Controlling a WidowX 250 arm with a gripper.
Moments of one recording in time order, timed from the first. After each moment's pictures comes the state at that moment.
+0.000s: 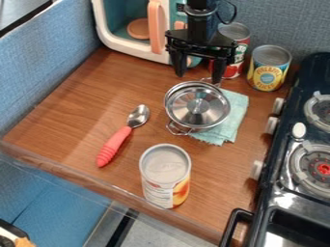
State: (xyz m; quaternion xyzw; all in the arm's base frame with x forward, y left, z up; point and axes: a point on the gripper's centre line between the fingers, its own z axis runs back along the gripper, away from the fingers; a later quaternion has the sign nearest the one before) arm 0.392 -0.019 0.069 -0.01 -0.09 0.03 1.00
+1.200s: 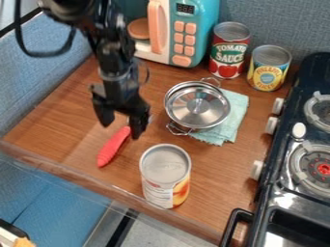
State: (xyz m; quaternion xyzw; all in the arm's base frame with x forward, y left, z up) arm 0.294 0.072 -0.003 0.01 -0.04 -0.02 1.00
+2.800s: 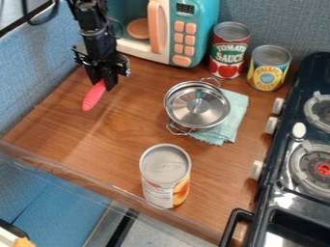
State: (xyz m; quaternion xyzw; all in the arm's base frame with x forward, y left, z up) arm 0.371 0.154 0.010 0.02 -0.06 0.01 1.00
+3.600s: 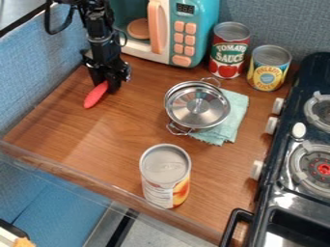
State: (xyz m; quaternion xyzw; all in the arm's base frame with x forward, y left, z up) arm 0.383 0.163 -0.015 0.01 -0.03 -0.03 1.00
